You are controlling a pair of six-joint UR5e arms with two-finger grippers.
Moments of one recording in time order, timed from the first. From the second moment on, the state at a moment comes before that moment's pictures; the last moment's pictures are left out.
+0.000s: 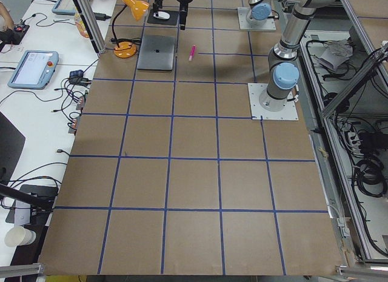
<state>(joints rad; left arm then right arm) -1.65 -1.58 -1.53 -1.55 1.56 -0.04 1.40 -0.99 1.53 -2.15 -1.58 0.05</state>
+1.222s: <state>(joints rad) -1.65 -1.58 -1.53 -1.55 1.57 -0.04 1.51 -1.55 1.56 -1.48 -1.58 0.05</state>
